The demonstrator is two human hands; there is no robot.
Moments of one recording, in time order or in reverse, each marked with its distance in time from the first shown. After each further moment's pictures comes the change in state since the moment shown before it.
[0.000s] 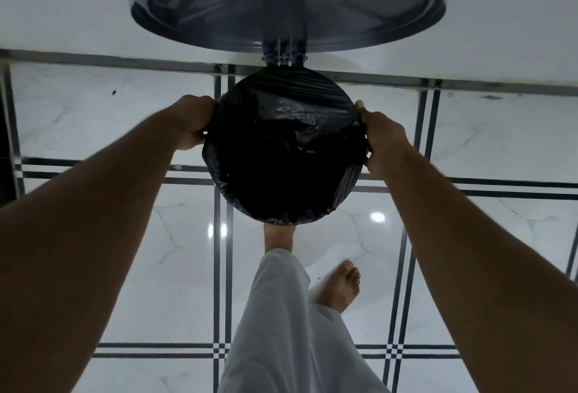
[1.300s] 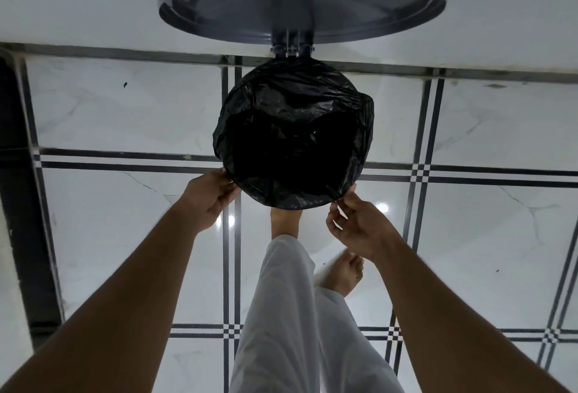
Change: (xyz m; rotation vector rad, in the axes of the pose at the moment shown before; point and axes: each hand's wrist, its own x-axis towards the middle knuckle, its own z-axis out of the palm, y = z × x) left_hand -0.069 -0.136 0.029 -0.645 -0.013 -0.223; right_hand -0.040 0.162 -0.038 0.512 -0.311 0.377
